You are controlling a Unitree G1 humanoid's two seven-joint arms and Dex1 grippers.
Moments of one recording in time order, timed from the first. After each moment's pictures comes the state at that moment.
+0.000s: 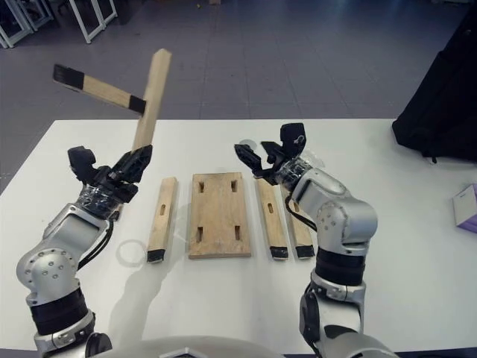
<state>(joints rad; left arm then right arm) -0.16 0.17 0.39 -0.40 -1.08 0.88 -0.33 -0.53 -0.16 -0.28 -0.22 0.66 1.12 0.44</state>
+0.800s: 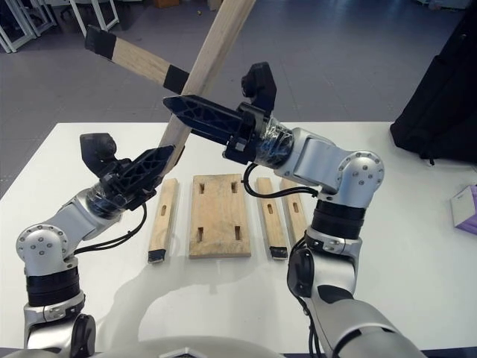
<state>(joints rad) -0.26 0.31 0.24 -0.28 -1.48 0.95 -0.60 -0.79 -0.14 -0.32 0.00 1.62 1.35 0.14</state>
